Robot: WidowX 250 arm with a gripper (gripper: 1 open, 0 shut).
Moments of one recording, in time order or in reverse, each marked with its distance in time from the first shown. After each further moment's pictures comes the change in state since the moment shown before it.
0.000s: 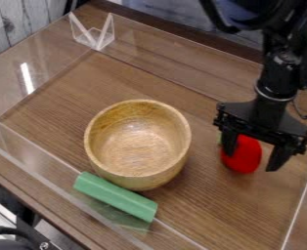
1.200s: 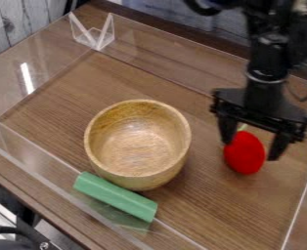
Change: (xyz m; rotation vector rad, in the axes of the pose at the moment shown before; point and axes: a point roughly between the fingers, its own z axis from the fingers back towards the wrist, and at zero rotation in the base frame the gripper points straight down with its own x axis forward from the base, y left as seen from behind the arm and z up) arm -0.004 -0.008 0.022 -0.070 -0.036 -0.100
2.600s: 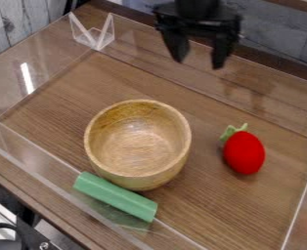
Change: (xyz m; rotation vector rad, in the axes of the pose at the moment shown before) arm 0.047 0.108 0.065 -0.088 -0.155 0.022
